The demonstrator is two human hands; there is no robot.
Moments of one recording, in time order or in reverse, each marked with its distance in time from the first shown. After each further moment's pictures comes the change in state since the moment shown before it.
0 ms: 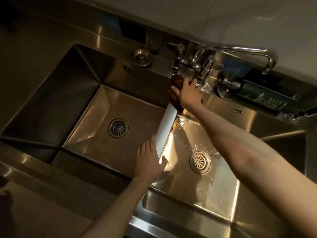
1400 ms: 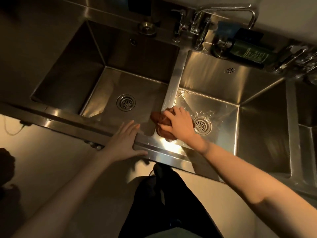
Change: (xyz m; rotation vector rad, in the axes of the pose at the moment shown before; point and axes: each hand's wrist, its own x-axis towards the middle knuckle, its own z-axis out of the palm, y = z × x) left_hand -0.117 -0.149 -0.066 0.187 -0.299 0.424; right_hand -0.287 -0.014 0.079 -0.171 0.042 -0.409
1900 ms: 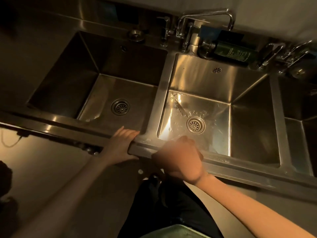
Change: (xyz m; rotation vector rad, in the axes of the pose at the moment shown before) left_hand -0.006 0.007 0.017 0.006 0.131 0.133; right_hand -0.149 0.001 0.009 -0.155 0.049 -0.241
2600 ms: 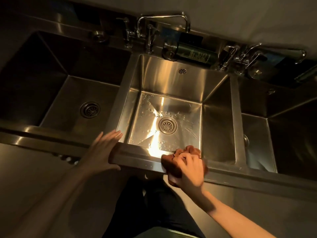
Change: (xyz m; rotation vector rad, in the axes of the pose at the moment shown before) left_hand 0.026 0.071 0.026 -0.031 0.020 0.079; right_hand -0.111 0.082 -0.006 0.221 0.006 0.470
